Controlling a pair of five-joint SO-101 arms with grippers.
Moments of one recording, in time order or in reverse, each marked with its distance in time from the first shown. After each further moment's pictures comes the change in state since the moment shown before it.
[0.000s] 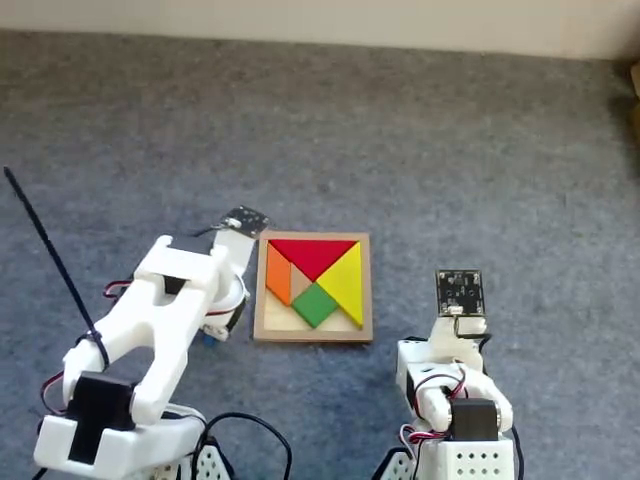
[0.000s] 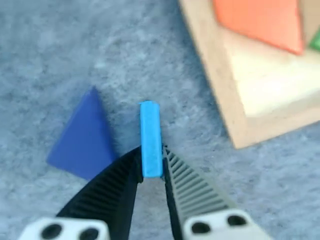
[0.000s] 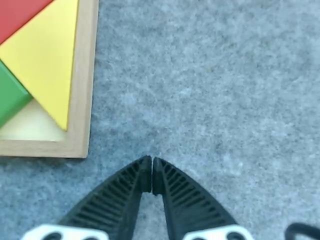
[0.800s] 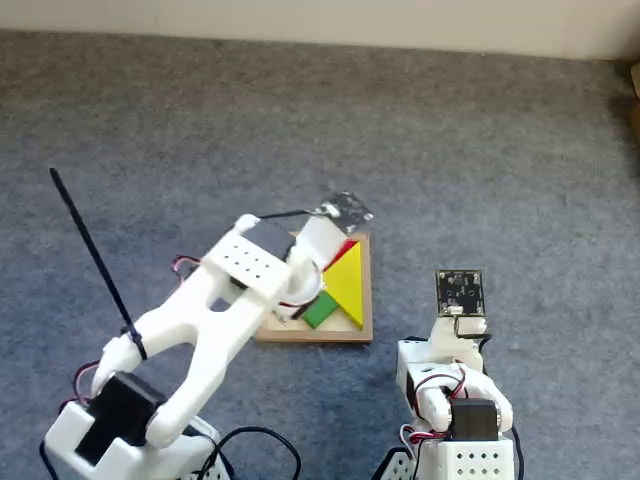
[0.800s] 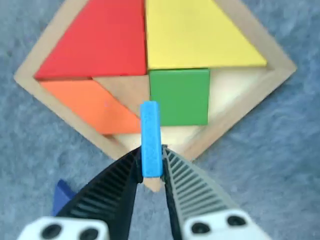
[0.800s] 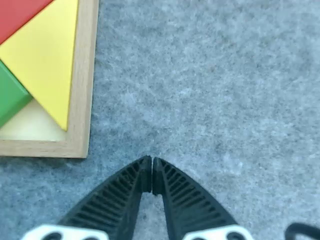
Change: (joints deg) left arm 21.5 0.3 -17.3 6.0 0.1; right arm 0.0 0.0 0.0 0.0 0.0
